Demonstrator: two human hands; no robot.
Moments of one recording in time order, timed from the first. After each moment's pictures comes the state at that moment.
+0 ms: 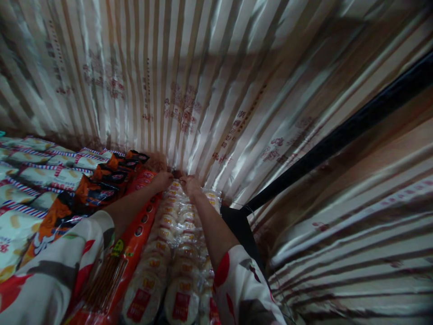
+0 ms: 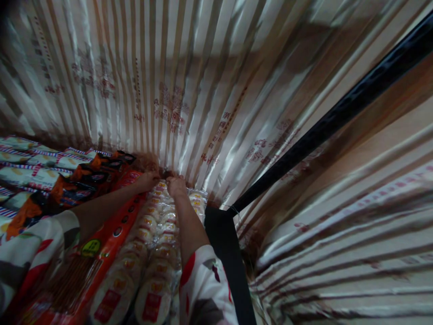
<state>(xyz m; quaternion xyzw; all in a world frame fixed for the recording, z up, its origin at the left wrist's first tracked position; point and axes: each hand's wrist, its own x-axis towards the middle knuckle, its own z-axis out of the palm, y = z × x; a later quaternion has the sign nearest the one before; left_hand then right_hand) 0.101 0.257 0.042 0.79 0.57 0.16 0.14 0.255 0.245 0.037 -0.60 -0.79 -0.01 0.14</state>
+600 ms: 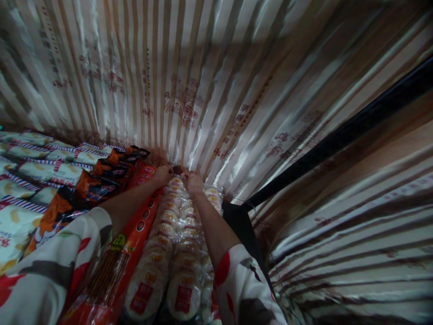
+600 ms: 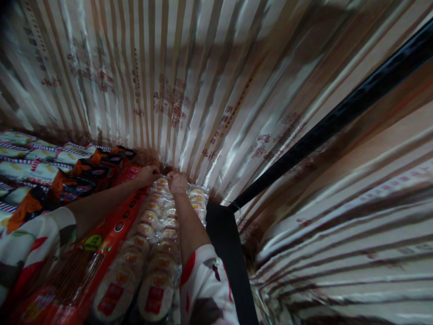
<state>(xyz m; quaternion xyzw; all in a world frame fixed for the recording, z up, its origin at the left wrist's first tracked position) 0.101 0.252 0.053 0.74 0.61 0.21 0.17 0.247 0.228 0.051 -0.67 -0.72 0.02 0.19</state>
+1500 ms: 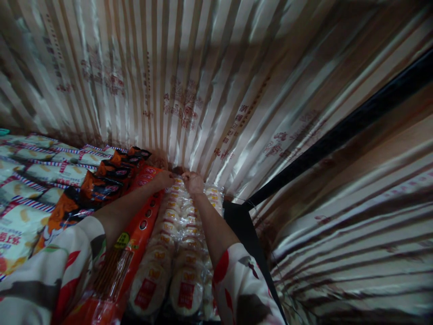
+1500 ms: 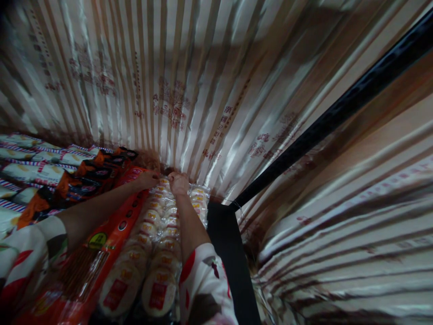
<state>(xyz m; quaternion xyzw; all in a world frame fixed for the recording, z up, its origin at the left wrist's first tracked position) 0.099 0.234 0.060 0.75 0.61 0.10 0.22 0.248 0.226 0.042 -0.66 -0.72 0.01 0.20</state>
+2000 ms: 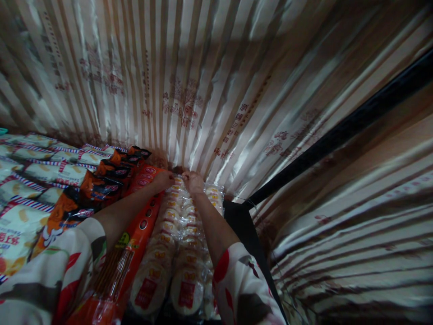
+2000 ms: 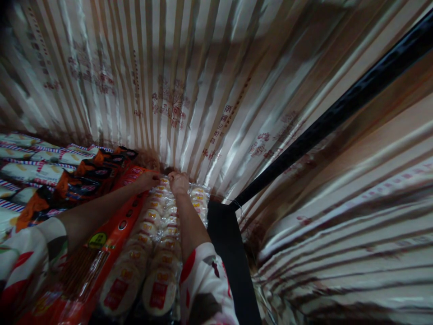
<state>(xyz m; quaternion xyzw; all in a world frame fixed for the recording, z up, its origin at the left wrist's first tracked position) 0.098 0.228 0.055 0.75 0.60 0.16 0.22 0.248 0.227 0.042 -0.67 -0.72 0.03 0.20</state>
